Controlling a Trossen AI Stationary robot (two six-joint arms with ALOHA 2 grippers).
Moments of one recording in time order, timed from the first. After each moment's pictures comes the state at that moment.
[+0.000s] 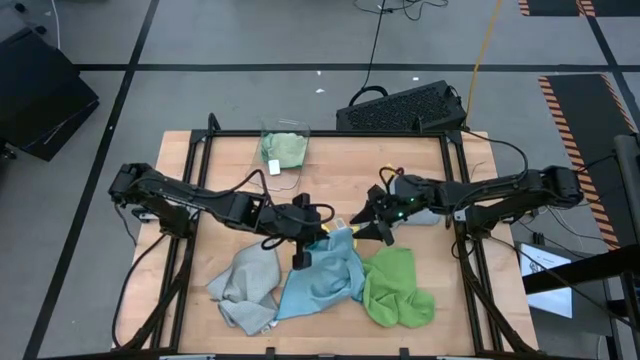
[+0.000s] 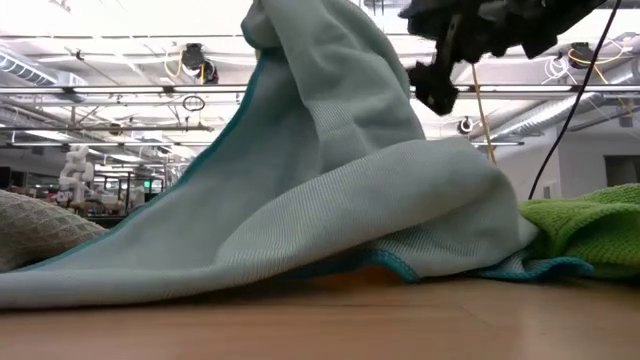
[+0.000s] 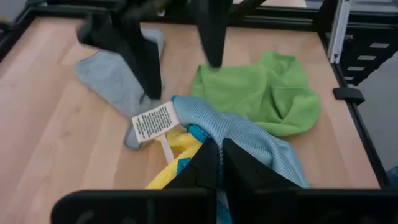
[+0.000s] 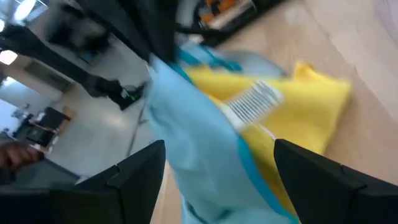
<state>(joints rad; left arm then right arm) -0.22 1.57 1.32 -0.38 -0.16 -0.19 -0.03 1.21 0.64 0.20 -0.37 0.61</state>
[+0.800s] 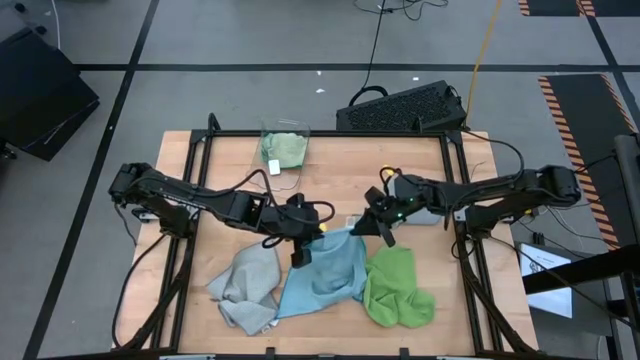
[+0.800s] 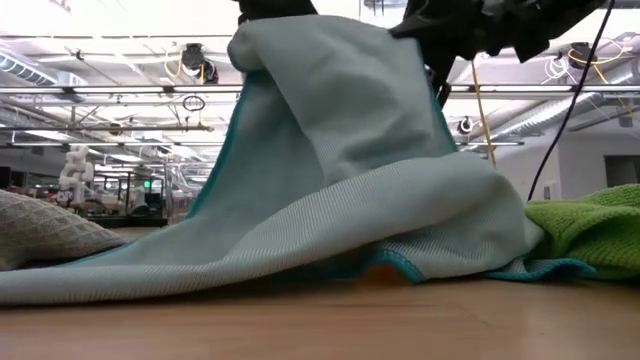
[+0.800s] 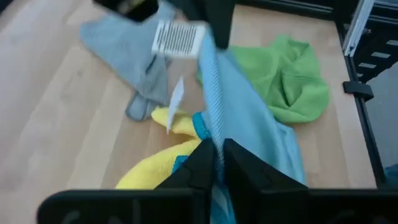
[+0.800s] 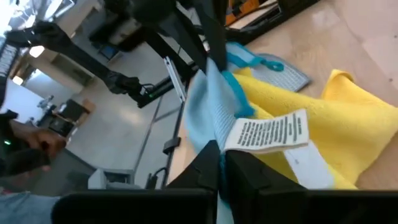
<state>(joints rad) -0.21 1.57 1.32 -0.48 -0.16 -0.32 -0.03 1.24 0.64 0.30 -0.44 0.61</state>
